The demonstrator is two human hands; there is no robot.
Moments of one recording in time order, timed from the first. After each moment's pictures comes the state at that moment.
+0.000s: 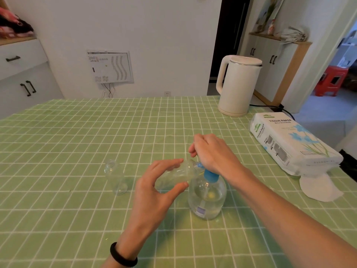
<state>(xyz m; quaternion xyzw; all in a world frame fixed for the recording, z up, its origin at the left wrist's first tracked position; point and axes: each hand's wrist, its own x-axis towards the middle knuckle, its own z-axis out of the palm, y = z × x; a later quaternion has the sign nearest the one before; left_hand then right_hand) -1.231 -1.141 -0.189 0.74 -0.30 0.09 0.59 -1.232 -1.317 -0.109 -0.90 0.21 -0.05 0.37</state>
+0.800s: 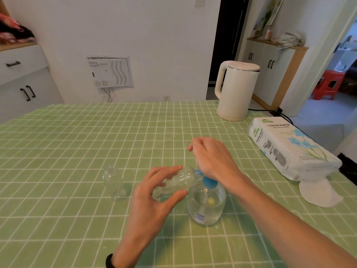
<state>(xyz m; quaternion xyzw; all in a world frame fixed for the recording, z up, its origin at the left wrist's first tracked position) -1.232 -1.139 -0.191 0.74 -0.31 0.10 0.59 -1.236 -1.315 -0.105 -0.90 0.19 -0.11 0.37</state>
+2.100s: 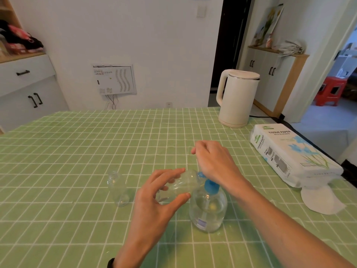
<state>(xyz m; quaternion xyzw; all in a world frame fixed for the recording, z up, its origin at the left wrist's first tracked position) -1.237 -1.139 -0.178 0.75 -0.30 0.10 0.59 -1.237 -1.316 -0.100 -0.90 0.19 -0.12 0.38</state>
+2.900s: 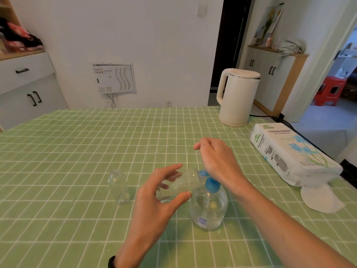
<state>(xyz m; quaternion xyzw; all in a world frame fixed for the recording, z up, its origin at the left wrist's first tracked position) -1.235 -1.138 -0.180 0.75 -0.29 0.10 0.59 -1.243 -1.314 -0.097 -0.87 0.21 -0.14 0.42</state>
